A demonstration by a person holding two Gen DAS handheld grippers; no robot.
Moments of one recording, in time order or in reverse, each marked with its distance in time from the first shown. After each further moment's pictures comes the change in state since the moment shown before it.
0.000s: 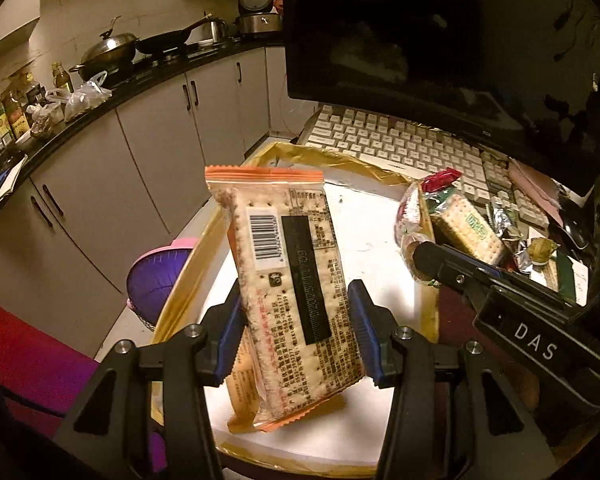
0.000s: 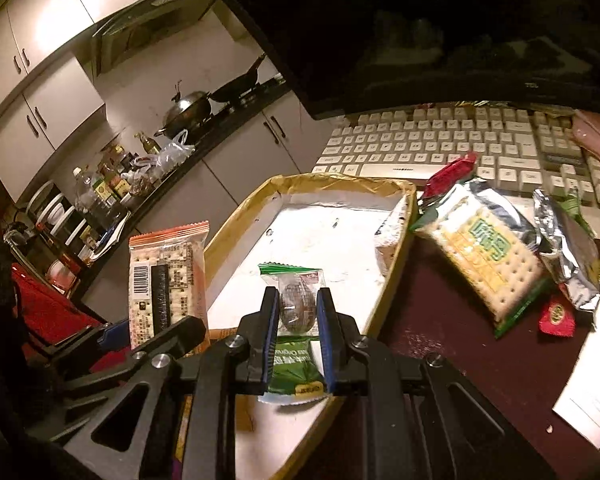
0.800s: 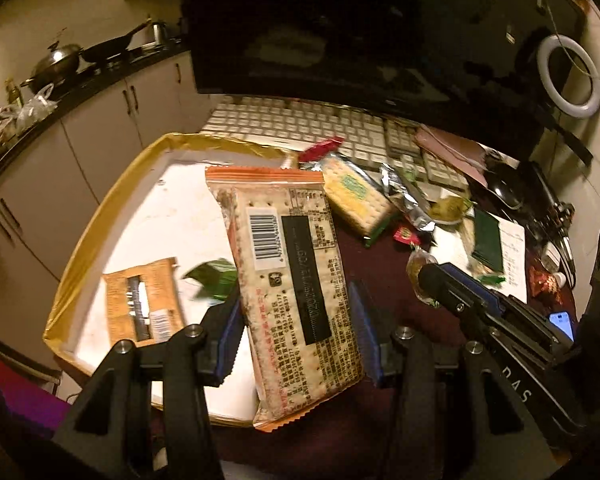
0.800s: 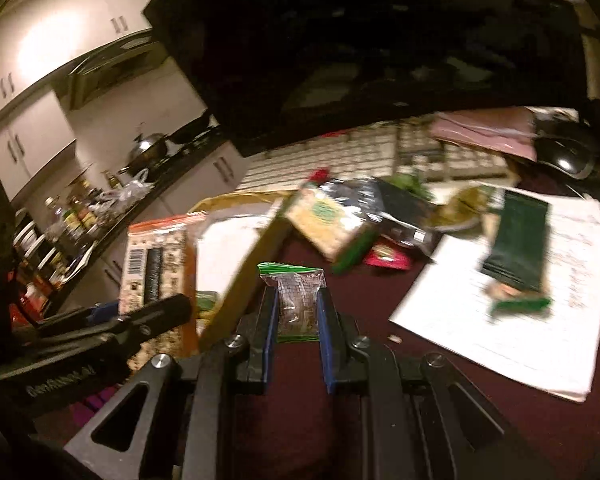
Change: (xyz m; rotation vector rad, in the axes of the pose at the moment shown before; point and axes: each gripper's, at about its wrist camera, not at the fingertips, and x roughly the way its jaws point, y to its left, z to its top) left arm -0.034 -0.084 -0.029 0.074 0.016 -0.162; right arm -0.101 -0.049 -0.056 0.039 -0.172 -0.157
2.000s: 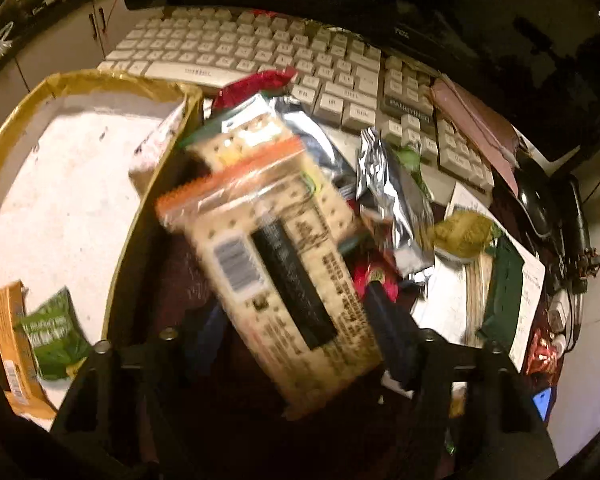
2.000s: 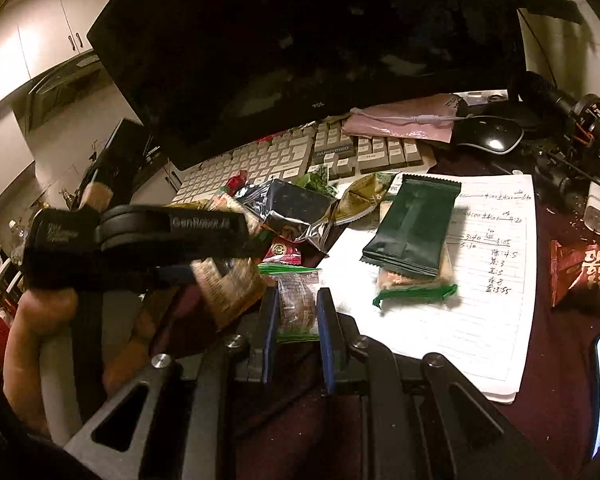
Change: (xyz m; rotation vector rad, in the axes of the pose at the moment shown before) left arm 0.132 -0.064 0.049 -0.114 0.287 -0.070; right arm -0.028 -0.060 -0.010 0.090 -0.036 -0.162
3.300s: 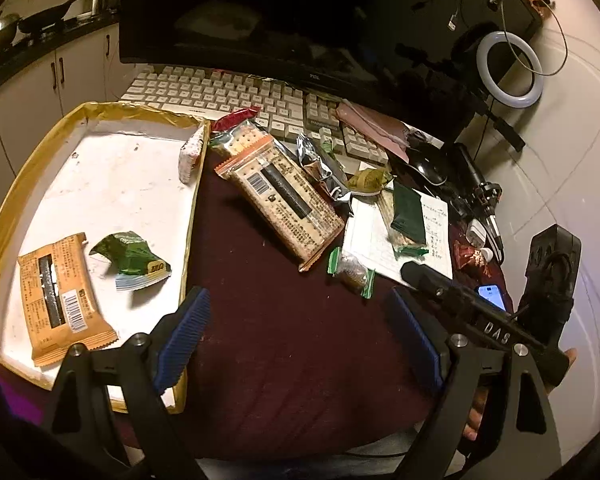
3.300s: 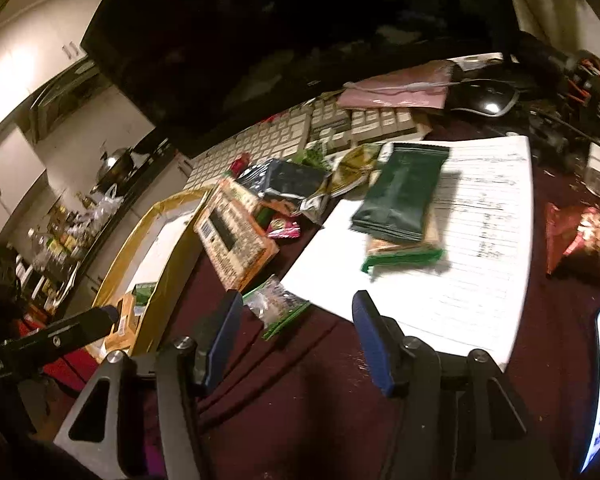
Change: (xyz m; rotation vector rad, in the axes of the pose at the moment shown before) left arm -0.106 0.043 -0.087 0.166 -0.171 -0.243; right arm -0.005 -0.019 -0.006 0.056 0.104 0.095
